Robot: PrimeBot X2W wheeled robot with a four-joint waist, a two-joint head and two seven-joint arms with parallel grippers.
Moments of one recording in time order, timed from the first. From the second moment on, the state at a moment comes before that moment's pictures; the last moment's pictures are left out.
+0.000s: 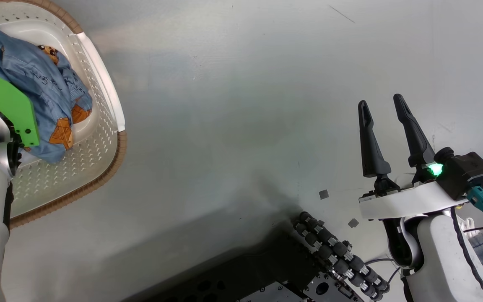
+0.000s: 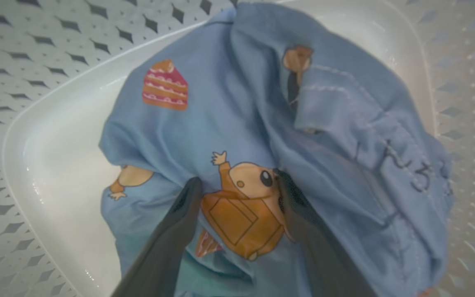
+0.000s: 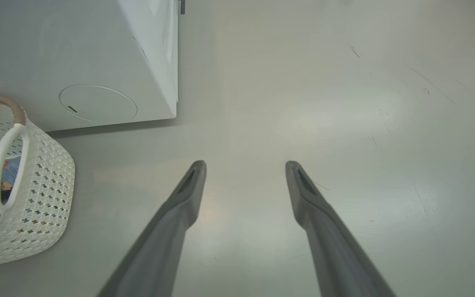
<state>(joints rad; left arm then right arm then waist) -0.88 0.30 -0.21 0.93 -0.27 0.05 0.27 -0.22 -0.04 0.21 0.03 0.28 0.12 -0.26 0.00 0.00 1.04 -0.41</state>
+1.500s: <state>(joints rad) -0.67 0.09 -0.13 1.00 -0.40 -0.03 -0.21 -0.35 -0.07 0.14 0.10 0.27 0.12 -0.26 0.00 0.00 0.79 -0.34</state>
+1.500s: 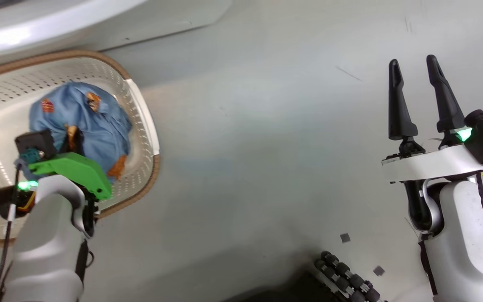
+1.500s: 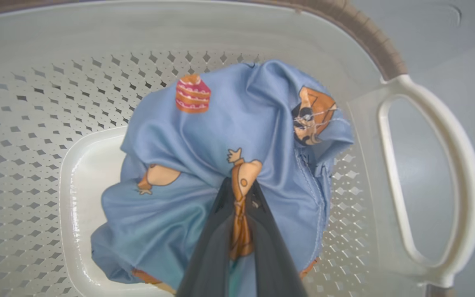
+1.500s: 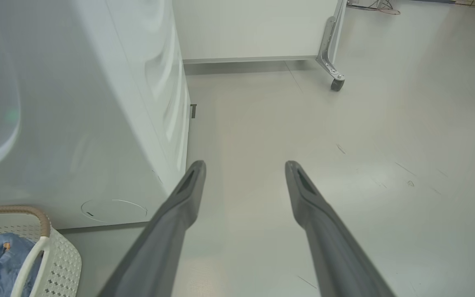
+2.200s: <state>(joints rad) -0.51 0.04 -0.13 0.95 -0.43 -0.08 -0.25 -0.20 -0.11 0.09 0.14 0.25 0.12 -0.26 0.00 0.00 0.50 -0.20</state>
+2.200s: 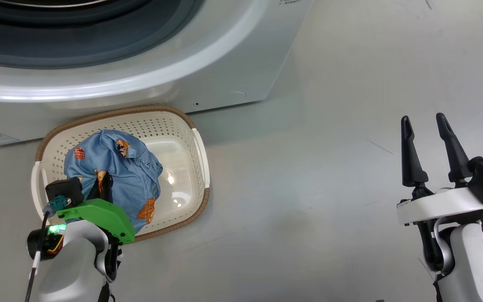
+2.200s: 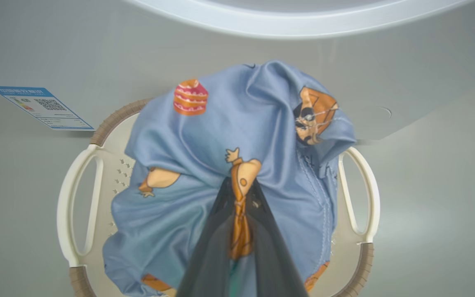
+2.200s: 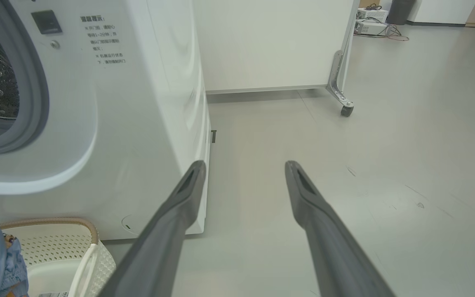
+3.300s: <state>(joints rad) -0.11 0.03 -0.17 0.58 -0.49 -0.06 -0.25 0.09 -0.16 0.10 0.17 0.24 0.12 -0.26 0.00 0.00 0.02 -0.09</state>
